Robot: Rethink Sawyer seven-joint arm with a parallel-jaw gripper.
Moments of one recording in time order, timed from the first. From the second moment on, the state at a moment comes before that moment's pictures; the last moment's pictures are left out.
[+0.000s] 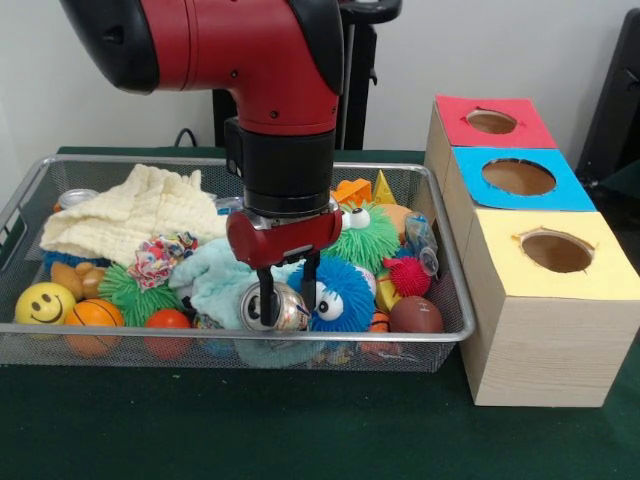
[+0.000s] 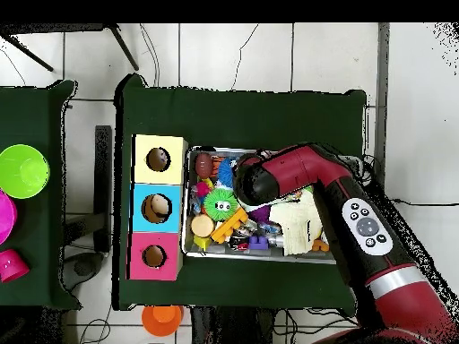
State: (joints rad) arm -0.71 -0.48 0.72 1.51 -0.99 0.65 1.51
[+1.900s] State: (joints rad) arm -0.78 -0.56 0.72 1.59 -0.83 0.95 1.29
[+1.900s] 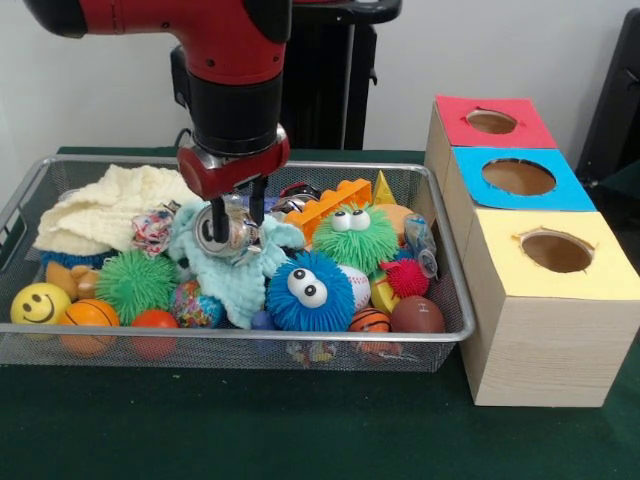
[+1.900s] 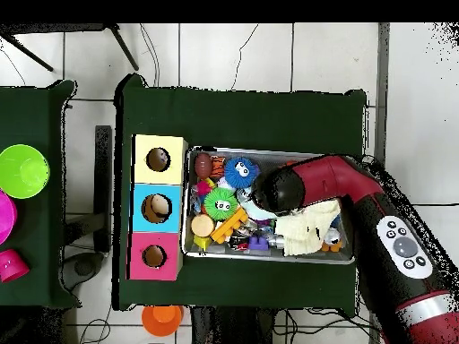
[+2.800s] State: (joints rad) arm -0.76 -0.57 0.72 1.60 -0.81 0.96 1.29
